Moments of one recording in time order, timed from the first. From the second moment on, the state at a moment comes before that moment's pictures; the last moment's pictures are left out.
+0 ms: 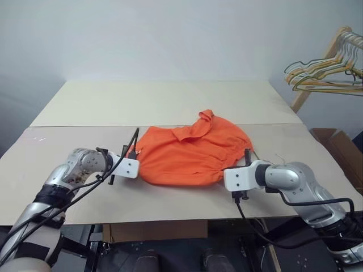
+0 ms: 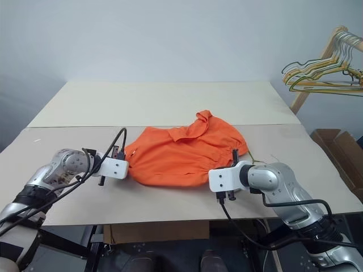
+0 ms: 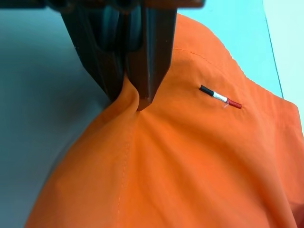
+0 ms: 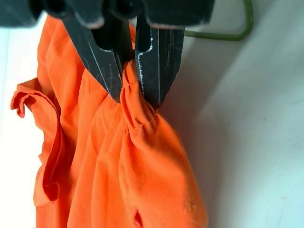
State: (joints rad) left arm -0.61 0.82 -0.35 0.53 0.36 -0.45 -1.01; right arm -0.32 -0.83 0.30 -0.28 -0.31 0.05 0.94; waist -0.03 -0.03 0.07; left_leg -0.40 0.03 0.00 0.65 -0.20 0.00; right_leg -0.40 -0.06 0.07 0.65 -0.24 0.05
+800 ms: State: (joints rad) left arm -0.65 0.92 -0.05 0.15 -0.21 0.18 -0.99; right arm -1.00 -0.62 0.29 0.59 -0.09 -0.35 0.93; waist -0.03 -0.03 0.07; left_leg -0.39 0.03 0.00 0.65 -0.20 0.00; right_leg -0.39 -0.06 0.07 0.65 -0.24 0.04
